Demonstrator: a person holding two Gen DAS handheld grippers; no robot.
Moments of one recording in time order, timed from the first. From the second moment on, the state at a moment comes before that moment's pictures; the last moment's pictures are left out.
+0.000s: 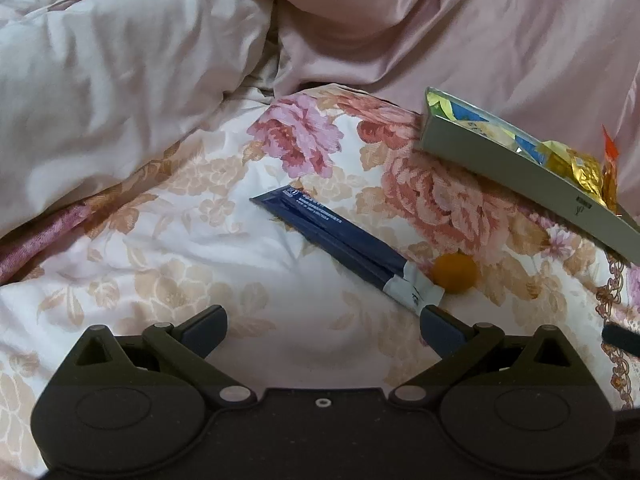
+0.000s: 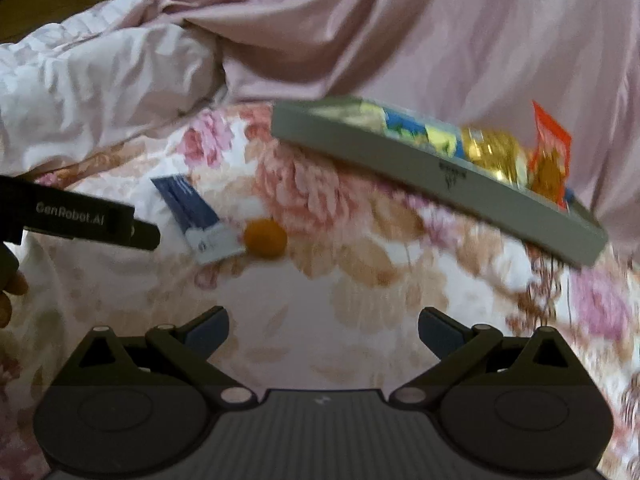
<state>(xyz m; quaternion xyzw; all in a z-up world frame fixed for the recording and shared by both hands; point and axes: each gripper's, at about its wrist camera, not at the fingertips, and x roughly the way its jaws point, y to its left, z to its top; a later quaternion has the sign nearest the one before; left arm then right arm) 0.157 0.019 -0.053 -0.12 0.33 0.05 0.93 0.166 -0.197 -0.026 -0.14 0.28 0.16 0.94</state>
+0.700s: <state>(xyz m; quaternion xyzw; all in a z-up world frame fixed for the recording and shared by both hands) 0.214 0.021 -0.055 -0.14 0.32 0.10 0.93 0.225 -0.175 -0.038 -0.11 0.24 0.22 0.94</state>
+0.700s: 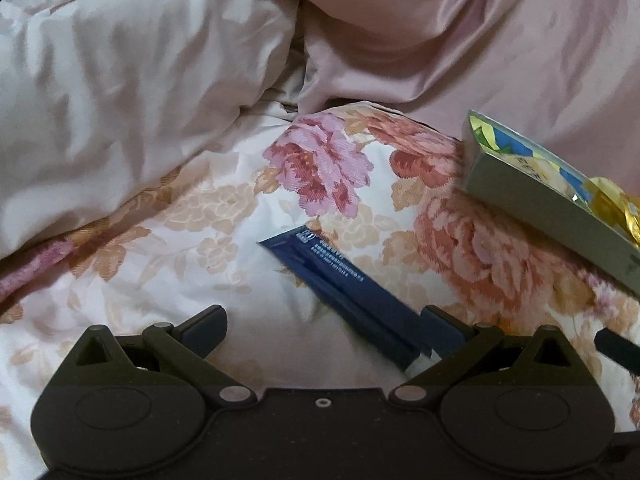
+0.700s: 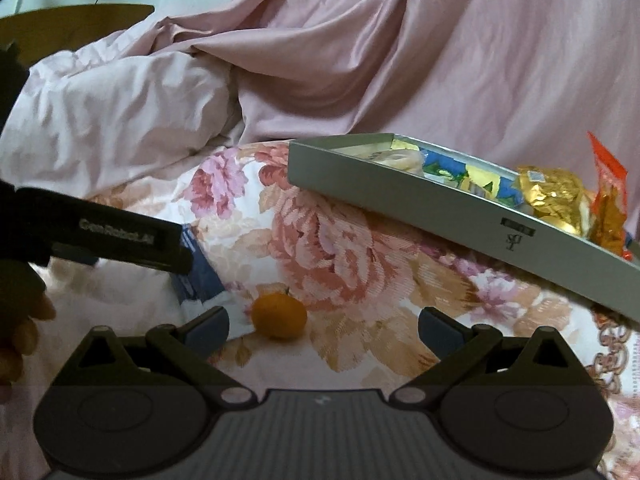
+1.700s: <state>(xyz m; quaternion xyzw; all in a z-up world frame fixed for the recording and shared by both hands) 0.242 0.018 -0.074 -0.12 0.32 0.10 0.93 0.253 -0.158 -0.056 -0.07 0.28 0.25 0.92</state>
